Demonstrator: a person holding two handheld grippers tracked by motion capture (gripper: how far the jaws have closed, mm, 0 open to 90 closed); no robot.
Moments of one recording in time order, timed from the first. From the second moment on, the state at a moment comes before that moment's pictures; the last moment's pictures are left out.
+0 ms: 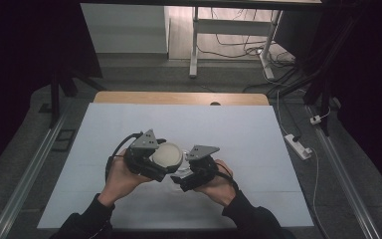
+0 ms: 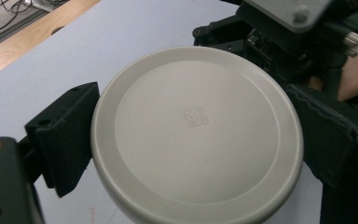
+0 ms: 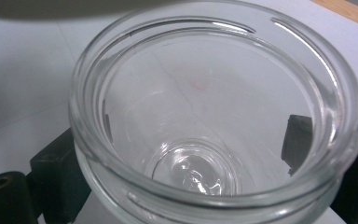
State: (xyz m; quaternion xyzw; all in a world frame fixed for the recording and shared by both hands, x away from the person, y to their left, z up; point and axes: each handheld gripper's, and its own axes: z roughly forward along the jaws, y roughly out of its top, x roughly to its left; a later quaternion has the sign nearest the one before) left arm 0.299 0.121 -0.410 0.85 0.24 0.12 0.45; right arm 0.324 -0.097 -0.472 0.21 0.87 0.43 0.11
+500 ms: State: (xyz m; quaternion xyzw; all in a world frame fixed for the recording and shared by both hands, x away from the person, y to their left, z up) left arm 0.291 0.131 -0.415 0.85 0.24 0.11 0.46; right arm 0.334 -0.111 -0.468 0.23 0.86 0.43 0.13
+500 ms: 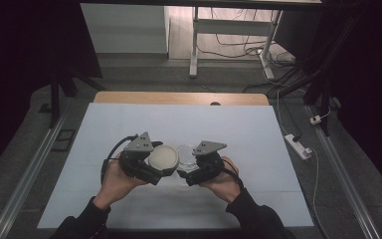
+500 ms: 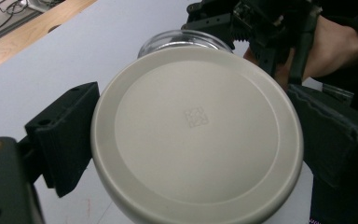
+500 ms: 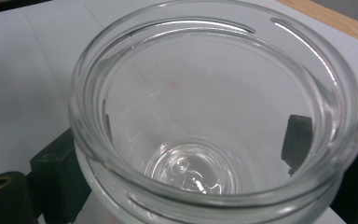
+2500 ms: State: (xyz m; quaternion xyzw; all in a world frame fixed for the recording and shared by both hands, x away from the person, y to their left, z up) left arm 0.288 0.109 -0.473 0.86 0.20 0.07 0.46; right arm 0.388 -0.105 -0.462 0.27 0.84 0.44 0.17
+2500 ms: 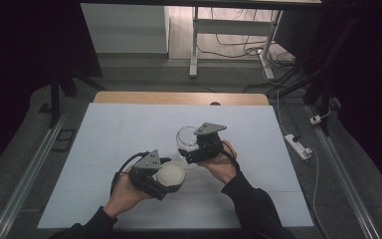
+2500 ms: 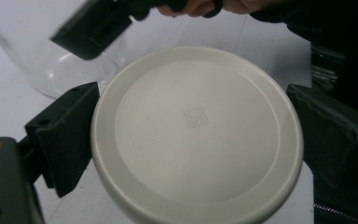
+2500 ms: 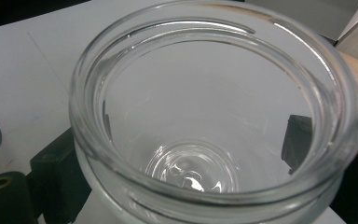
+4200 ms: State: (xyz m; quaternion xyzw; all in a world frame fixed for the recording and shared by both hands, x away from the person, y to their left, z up) left arm 0.331 0.070 -0.539 0.88 0.24 0.08 0.41; right arm 0.444 -0.080 -0.491 0.28 0.84 0.42 0.19
